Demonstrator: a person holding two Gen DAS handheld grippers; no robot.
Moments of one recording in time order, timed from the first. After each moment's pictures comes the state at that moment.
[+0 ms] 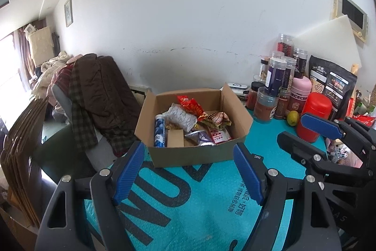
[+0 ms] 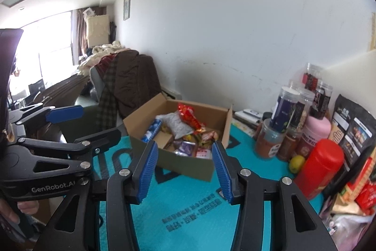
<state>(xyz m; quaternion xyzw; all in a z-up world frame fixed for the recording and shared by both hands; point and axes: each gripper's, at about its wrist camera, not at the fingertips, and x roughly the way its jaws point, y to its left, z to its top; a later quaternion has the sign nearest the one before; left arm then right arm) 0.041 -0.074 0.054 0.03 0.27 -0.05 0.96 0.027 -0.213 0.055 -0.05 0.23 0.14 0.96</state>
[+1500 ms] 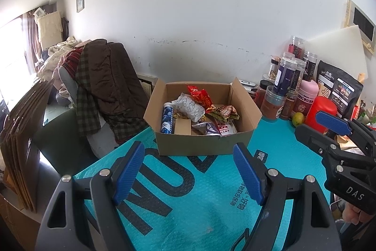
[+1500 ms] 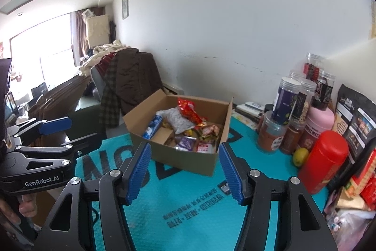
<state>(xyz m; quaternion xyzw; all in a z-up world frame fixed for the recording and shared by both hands) 0.037 -0.054 0.043 -0.01 0.28 -0.04 0.96 0.029 -0.226 0.051 -0.03 0.24 0.15 0.96</state>
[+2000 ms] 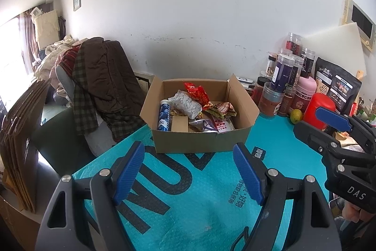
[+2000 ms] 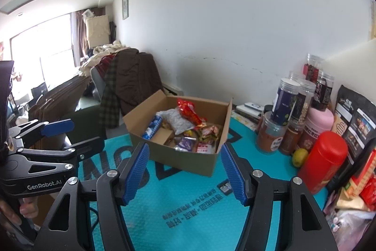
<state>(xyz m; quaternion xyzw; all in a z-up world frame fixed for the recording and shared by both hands) 0.039 -0.055 0.040 -0.01 0.29 -0.05 0.95 0.028 -0.226 0.052 -0.03 0.24 0.15 0.96</state>
